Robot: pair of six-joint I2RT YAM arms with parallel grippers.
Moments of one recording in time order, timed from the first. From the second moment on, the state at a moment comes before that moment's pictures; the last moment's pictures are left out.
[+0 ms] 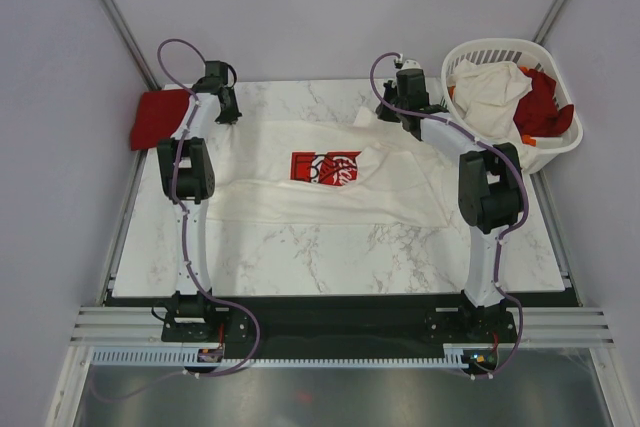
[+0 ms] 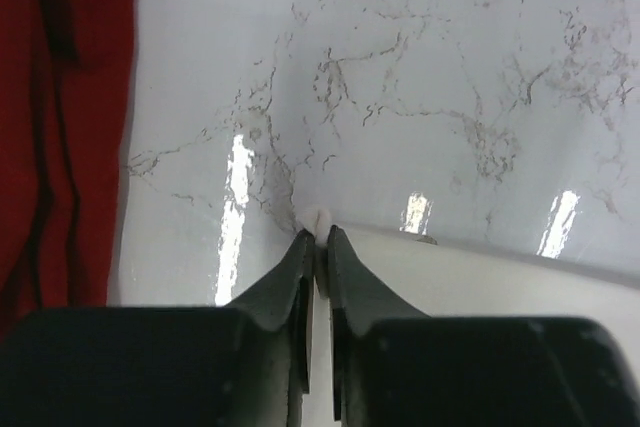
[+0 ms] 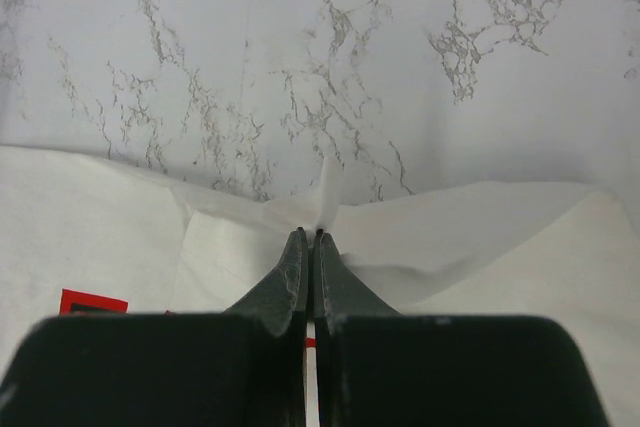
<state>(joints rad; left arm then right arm) 0.00 2.56 2.30 -0.69 -0.09 -0.20 0.27 2.08 1.61 -0.07 0.00 0.35</state>
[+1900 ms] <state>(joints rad) -0.01 1.63 1.24 -0.64 -0.16 -0.21 0.37 1.28 0.87 -0.17 0.13 0.47</state>
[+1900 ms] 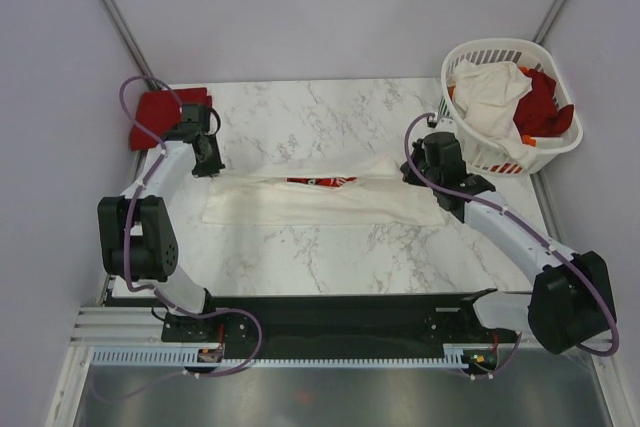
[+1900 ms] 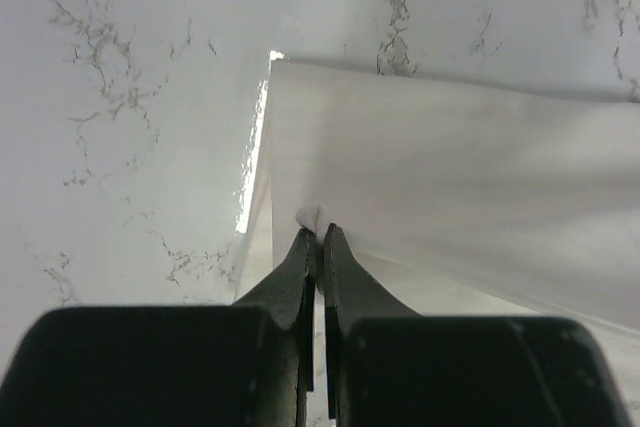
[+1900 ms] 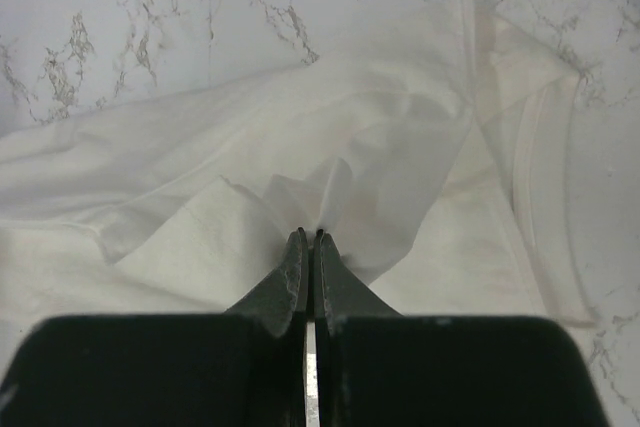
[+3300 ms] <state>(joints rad) -0.02 1.87 1.33 -0.70 -0.33 -0.37 0.37 1.34 0.66 -0.21 0.25 0.66</state>
